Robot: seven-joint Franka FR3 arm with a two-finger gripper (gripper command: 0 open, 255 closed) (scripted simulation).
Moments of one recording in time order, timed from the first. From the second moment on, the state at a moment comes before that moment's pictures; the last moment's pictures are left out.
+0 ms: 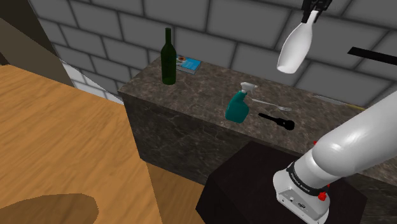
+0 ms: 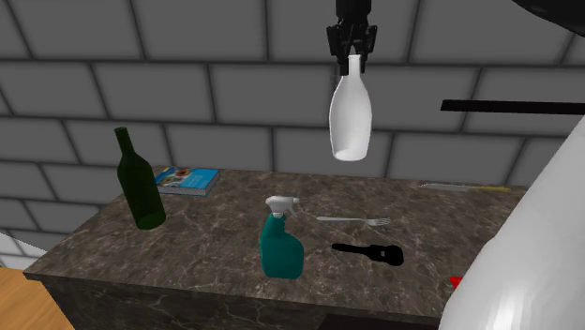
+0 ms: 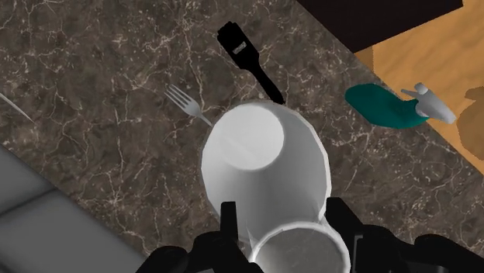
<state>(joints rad) -0.21 -0.11 -0.40 -1.52 -0.09 1.30 -0.34</state>
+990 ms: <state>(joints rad) -0.36 -0.08 -0.61 -1.67 -0.13 1.51 -0.68</state>
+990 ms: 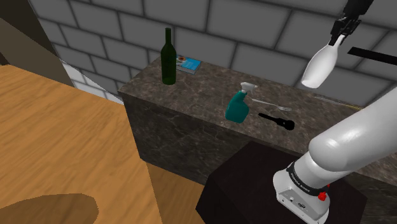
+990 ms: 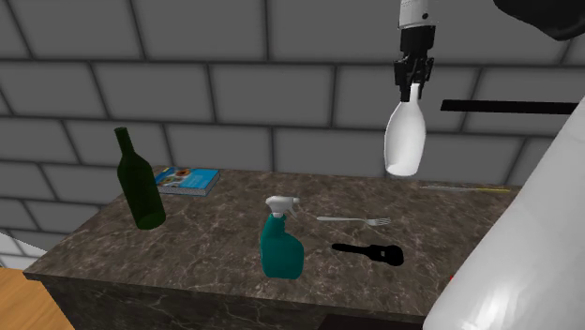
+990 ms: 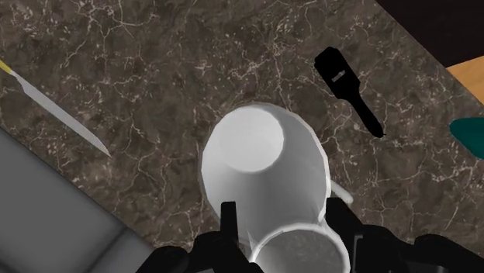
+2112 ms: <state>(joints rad) -0.58 0.24 -0.78 -1.60 0.05 1.71 -1.08</state>
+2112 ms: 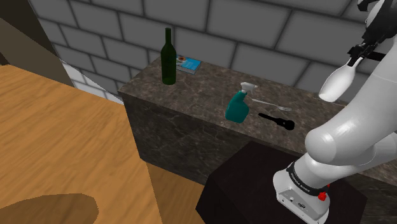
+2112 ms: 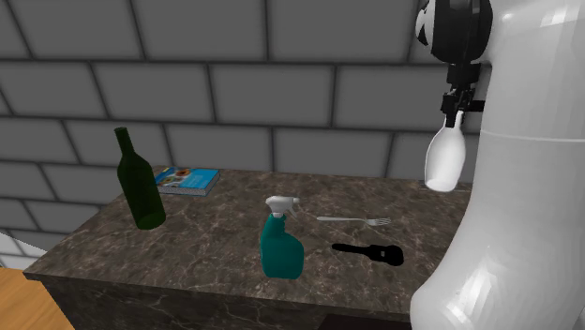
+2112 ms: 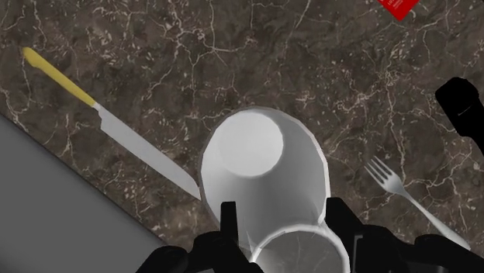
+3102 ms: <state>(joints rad) -0.59 0.27 -0.76 -1.76 0.08 1.90 -1.08</state>
